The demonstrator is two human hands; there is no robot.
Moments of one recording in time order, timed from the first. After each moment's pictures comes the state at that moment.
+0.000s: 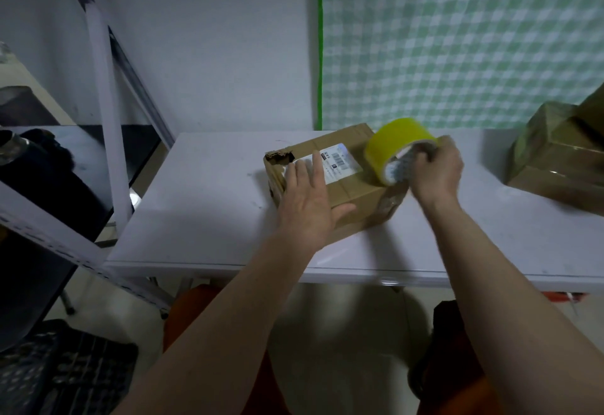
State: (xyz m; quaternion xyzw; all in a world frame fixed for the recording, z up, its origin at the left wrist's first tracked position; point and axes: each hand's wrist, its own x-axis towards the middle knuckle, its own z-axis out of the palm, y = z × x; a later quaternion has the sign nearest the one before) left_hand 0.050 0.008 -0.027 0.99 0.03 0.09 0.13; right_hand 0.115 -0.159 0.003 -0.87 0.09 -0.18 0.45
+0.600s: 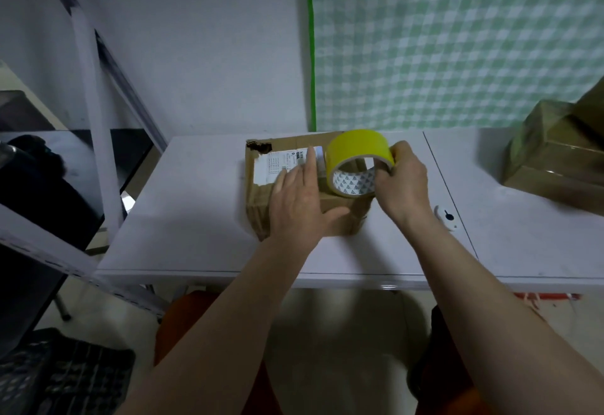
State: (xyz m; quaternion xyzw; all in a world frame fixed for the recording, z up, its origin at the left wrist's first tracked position) left_hand 0.061 0.009 -0.032 0.98 0.03 0.16 0.14; right_hand 0.104 -0.136 -0.002 -0.89 -0.01 -0.13 0.44
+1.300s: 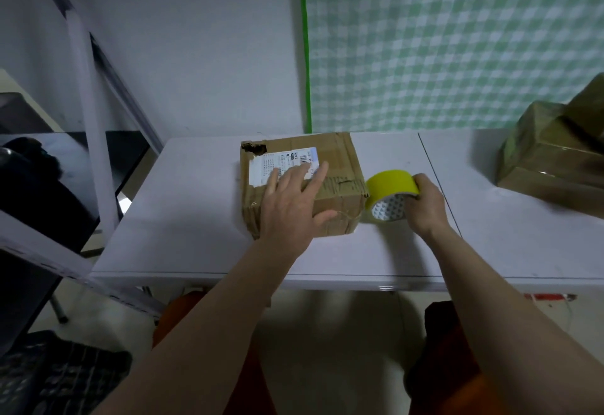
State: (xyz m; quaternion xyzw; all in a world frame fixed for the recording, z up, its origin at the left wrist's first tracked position) left_hand 0.063 0.021 -0.048 0.98 -0.05 0.19 0.00; right_hand 0.126 -0.199 -0.061 -0.90 0.05 -0.04 0.43
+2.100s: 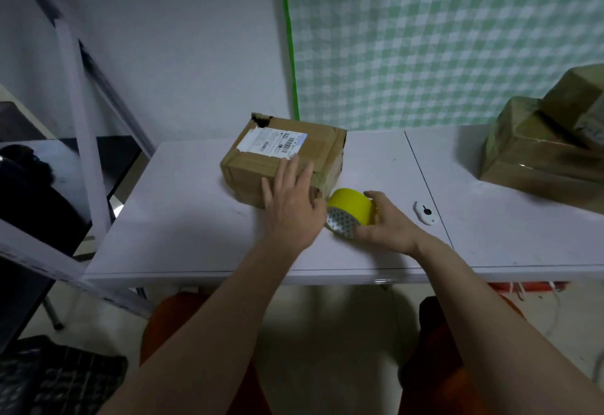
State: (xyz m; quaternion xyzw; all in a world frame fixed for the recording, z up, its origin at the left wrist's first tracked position) left_hand 0.063 -0.011 -0.045 0.97 0.03 0.17 0.19; right_hand 0.091 -0.194 -0.062 -0.87 -0.06 0.20 0.44
